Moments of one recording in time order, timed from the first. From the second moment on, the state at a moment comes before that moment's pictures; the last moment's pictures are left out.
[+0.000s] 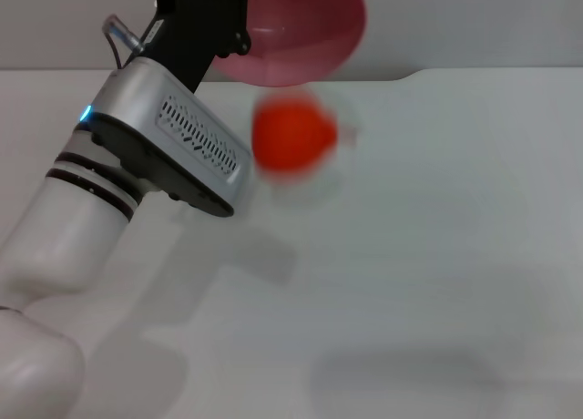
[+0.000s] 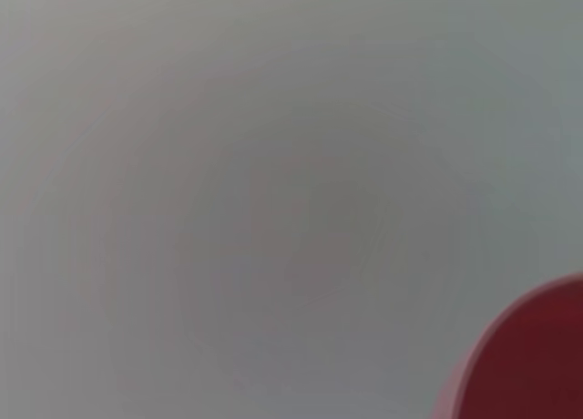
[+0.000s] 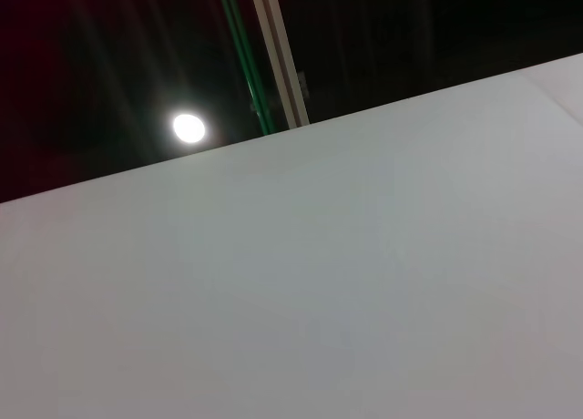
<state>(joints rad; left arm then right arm) -0.26 -2.07 2.15 1.11 2.56 -0.67 -1.93 0.23 2.08 -1.54 -0.64 0.19 -1.70 0.33</state>
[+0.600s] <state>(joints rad) -0.25 -2.06 2.08 1.21 2.56 -0.40 -2.14 0.23 2.08 -1.55 -0.63 0.19 -1.70 0.35</state>
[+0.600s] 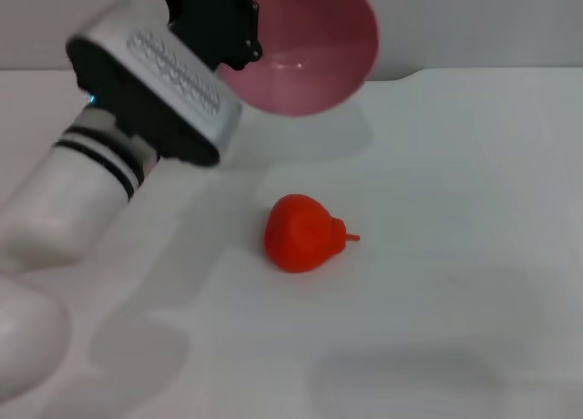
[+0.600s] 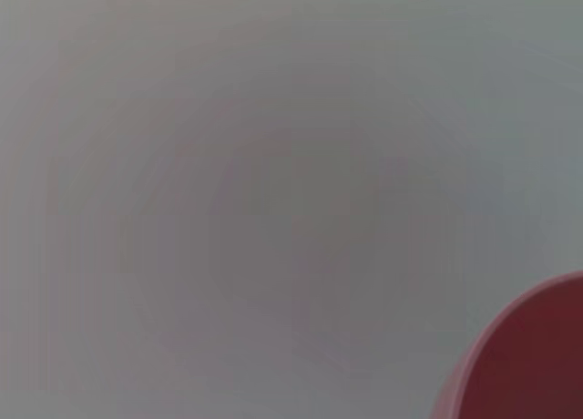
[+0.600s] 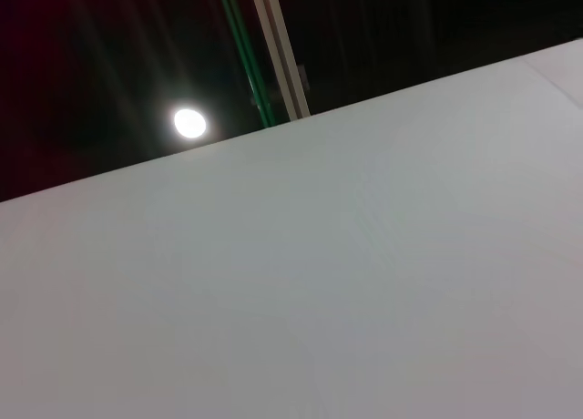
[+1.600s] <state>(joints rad) -0.73 -2.05 1.15 1.18 2.61 1.25 -2.31 0.35 1.88 -1.31 -0.74 -0.82 -1.24 1.43</state>
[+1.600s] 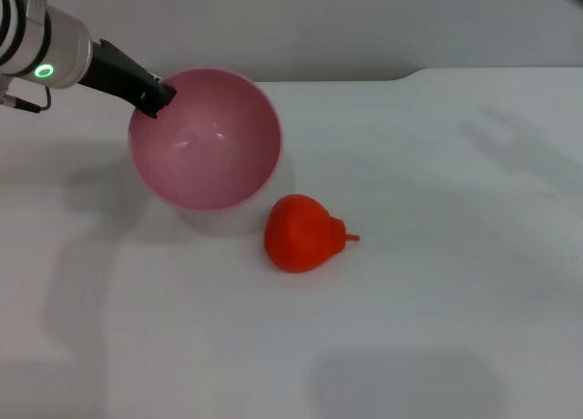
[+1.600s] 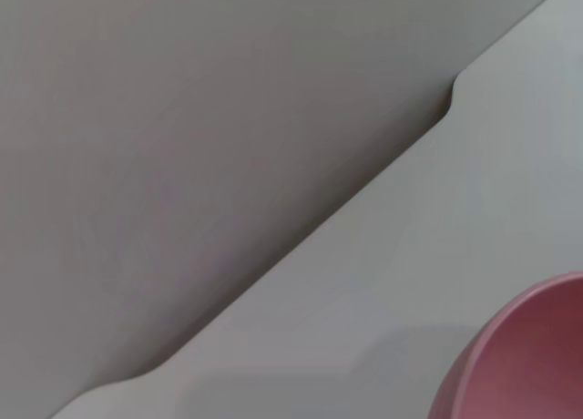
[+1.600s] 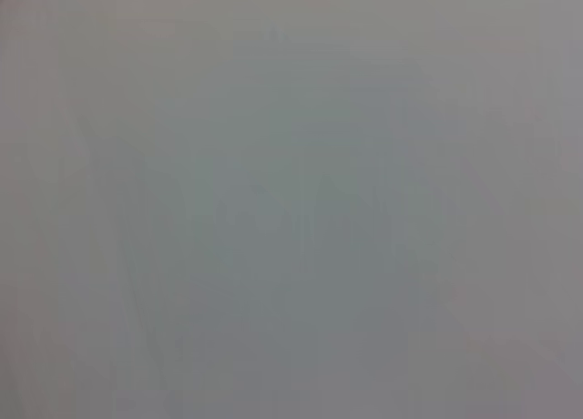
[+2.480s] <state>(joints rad) -0.75 -2.05 1.14 1.19 2.66 1.28 -2.32 0.83 2.07 -1.25 -1.03 -2.48 -1.36 2.35</state>
